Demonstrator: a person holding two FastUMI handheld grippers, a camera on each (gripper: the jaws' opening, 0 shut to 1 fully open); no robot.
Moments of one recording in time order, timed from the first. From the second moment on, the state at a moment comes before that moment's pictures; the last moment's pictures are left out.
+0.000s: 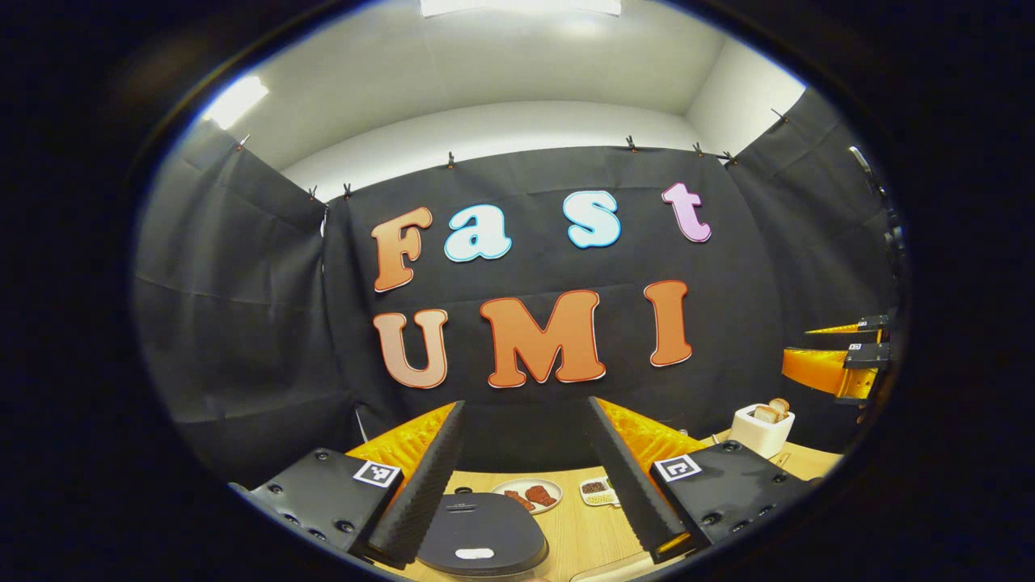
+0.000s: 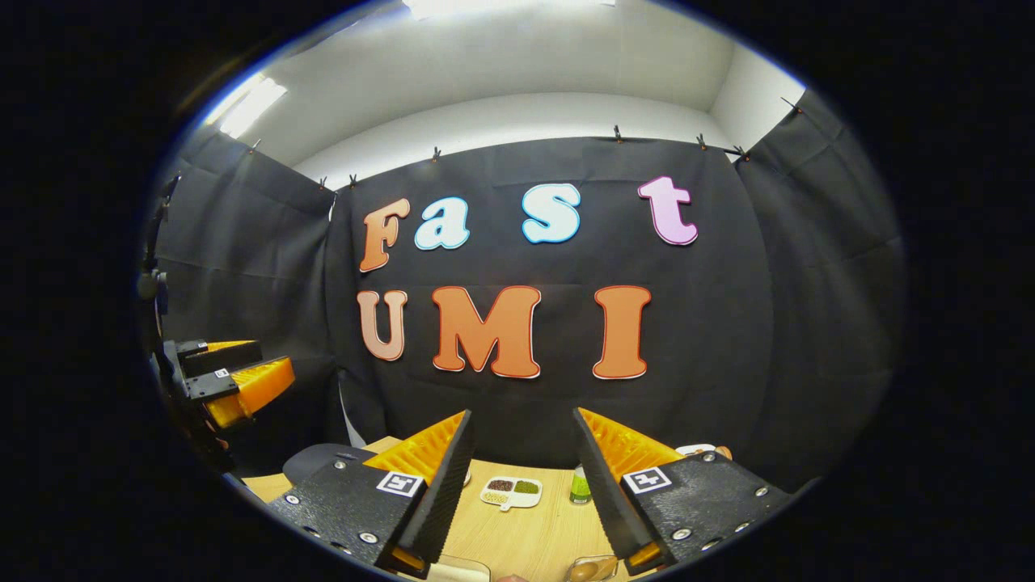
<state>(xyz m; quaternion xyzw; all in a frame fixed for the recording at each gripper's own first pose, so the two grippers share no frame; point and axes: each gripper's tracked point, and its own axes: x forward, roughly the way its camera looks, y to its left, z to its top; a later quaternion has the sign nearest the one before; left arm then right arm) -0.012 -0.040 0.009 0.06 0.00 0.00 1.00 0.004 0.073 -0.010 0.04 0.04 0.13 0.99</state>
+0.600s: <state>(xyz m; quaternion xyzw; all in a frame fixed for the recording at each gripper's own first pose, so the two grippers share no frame) -0.017 -0.082 0.007 0.07 0.00 -0.05 1.00 0.000 0.077 0.010 0.05 0.01 0.14 0.99</state>
